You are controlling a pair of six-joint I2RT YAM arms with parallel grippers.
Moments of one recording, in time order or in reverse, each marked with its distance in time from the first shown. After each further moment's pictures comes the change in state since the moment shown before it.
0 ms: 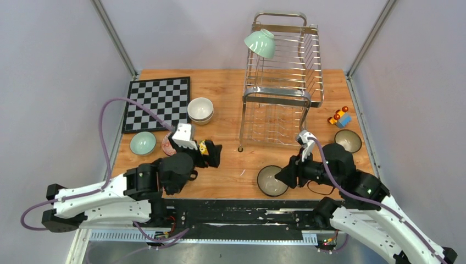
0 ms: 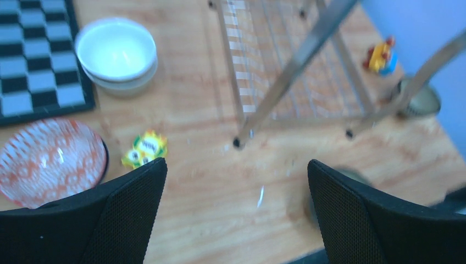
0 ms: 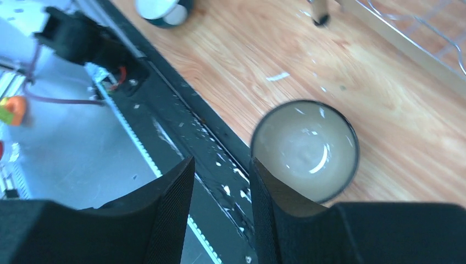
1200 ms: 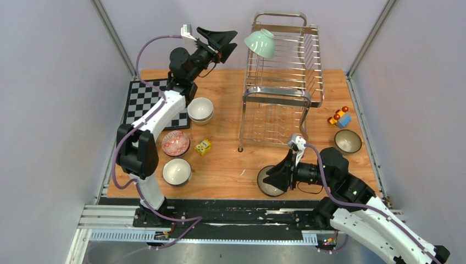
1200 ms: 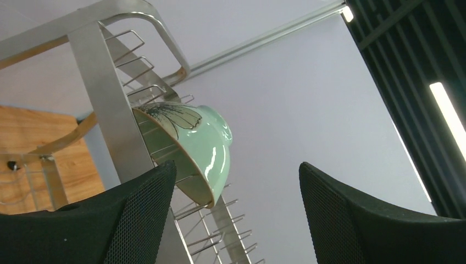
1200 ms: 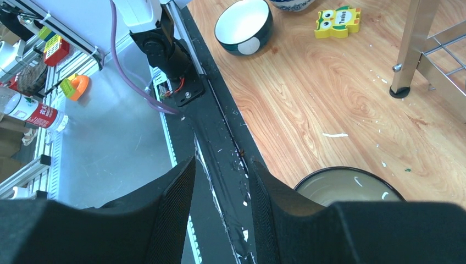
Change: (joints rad) left arm 1.002 1.037 0.753 1.084 1.278 -0.768; right arm -0.001 -0.097 -0.223 0.437 -0.311 -0.041
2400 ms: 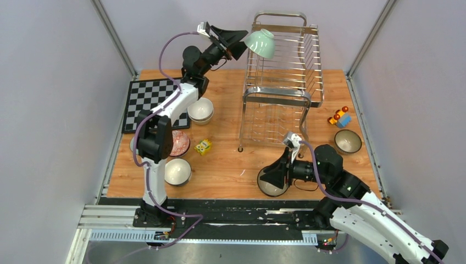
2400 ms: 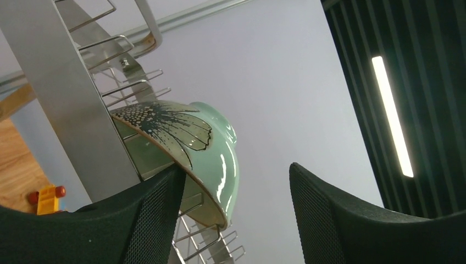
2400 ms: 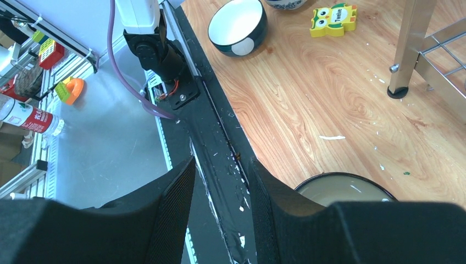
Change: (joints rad) left arm -0.014 0.281 0.234 0.182 0.161 -0.240; right arm 0.000 0.068 -0.013 0.060 0.010 0.008
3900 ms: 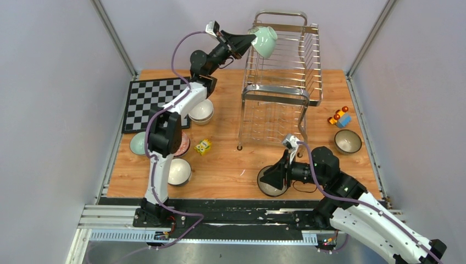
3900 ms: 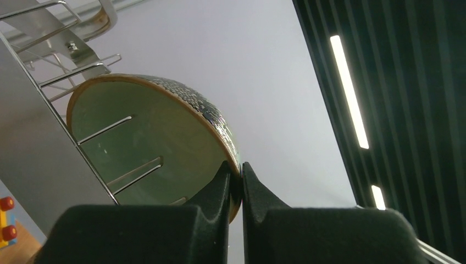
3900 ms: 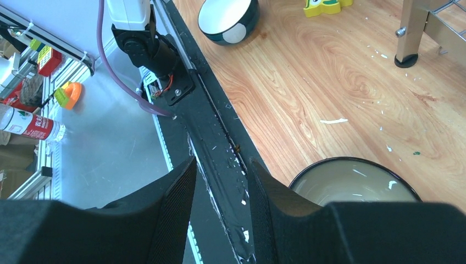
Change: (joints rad) left arm -0.033 0.156 0.142 0.183 0.024 -0.136; right arm 0.000 -0.012 -0.055 0.004 0.024 0.053
